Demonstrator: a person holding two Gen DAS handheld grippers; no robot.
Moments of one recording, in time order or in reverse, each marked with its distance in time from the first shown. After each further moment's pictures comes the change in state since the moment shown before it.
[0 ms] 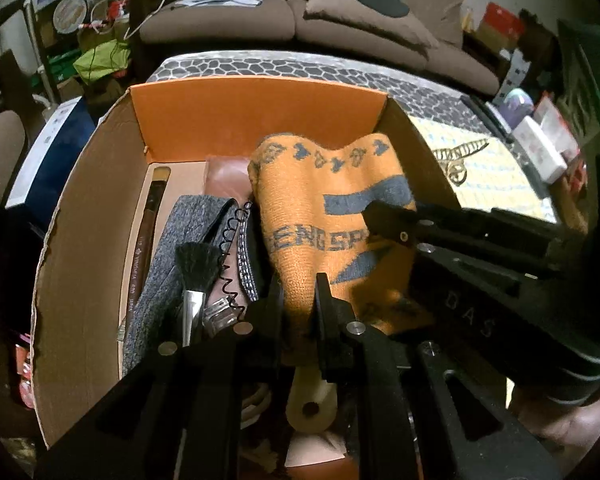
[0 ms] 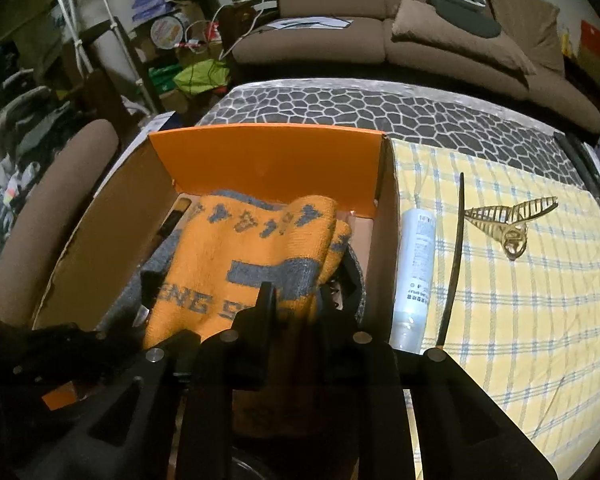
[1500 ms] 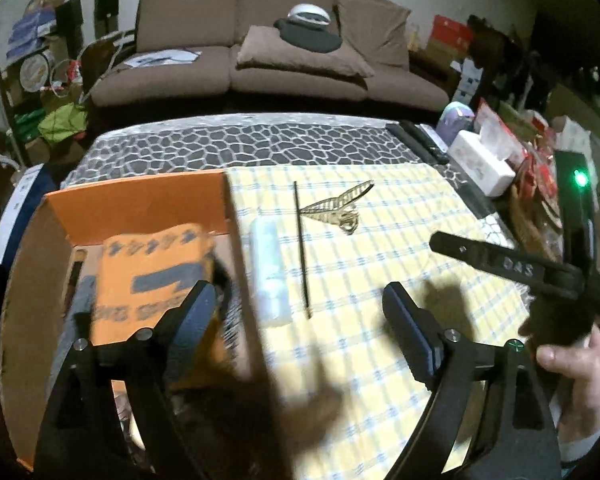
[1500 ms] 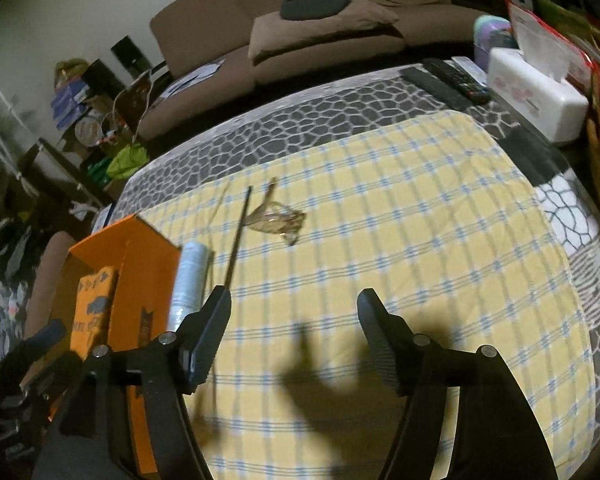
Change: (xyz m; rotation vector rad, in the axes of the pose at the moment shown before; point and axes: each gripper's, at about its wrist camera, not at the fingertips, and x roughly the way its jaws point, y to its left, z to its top) left arm -0.027 -0.135 0.034 0.104 -0.140 -0.092; right arm -0.097 -0.225 -0.037 0.395 -0.096 -0.031
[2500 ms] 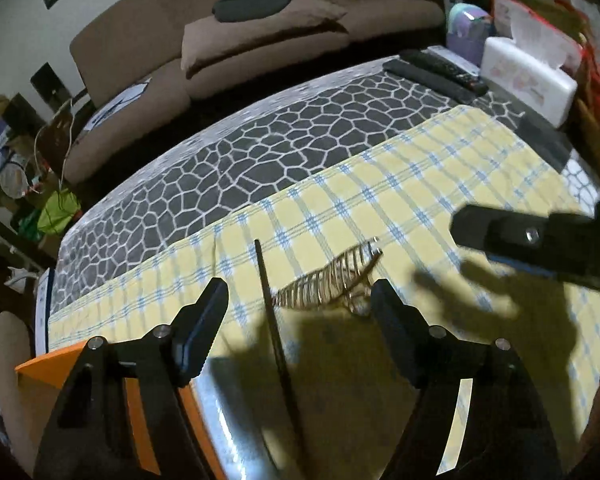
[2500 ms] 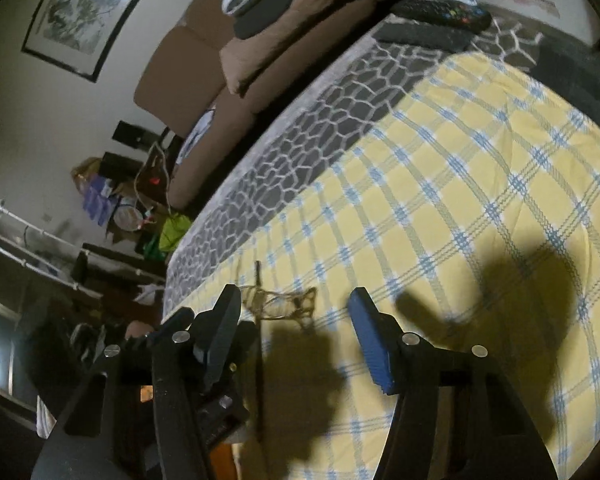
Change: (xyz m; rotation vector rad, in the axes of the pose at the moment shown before) left arm 0.174 -0.088 0.074 0.354 0.105 0.233; right arm 0.071 -0.076 0.054 0.375 -0.006 0.303
